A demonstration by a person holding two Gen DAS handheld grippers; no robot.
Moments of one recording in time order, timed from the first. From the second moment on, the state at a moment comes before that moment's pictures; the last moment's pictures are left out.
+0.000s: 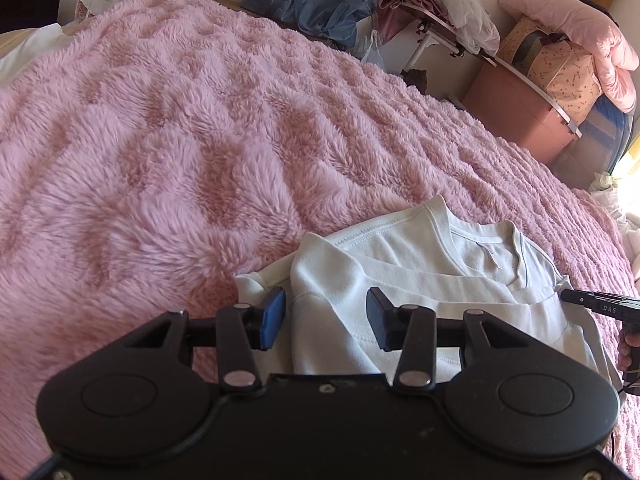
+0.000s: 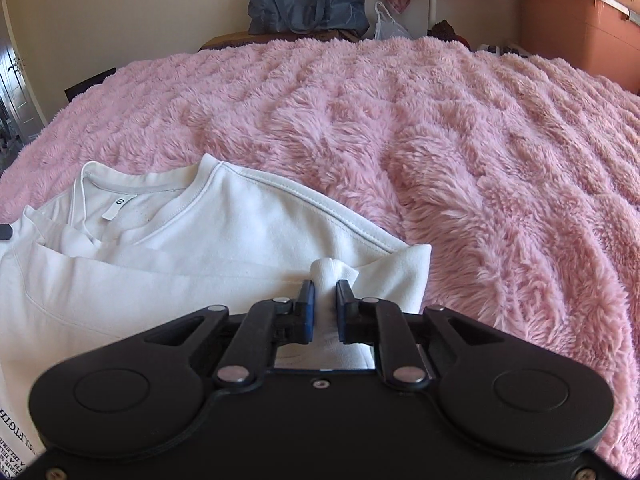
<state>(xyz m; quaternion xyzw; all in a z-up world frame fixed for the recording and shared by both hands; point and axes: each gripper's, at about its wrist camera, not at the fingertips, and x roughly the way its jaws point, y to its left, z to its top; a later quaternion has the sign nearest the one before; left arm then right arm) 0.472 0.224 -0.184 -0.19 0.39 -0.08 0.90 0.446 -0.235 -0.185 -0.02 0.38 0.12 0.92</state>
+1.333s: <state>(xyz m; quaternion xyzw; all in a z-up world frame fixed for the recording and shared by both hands) 0.289 0.231 -0.169 -0.27 0.32 -0.08 0.91 0.317 -0.309 -0.143 0.09 0.30 0.17 0.93</state>
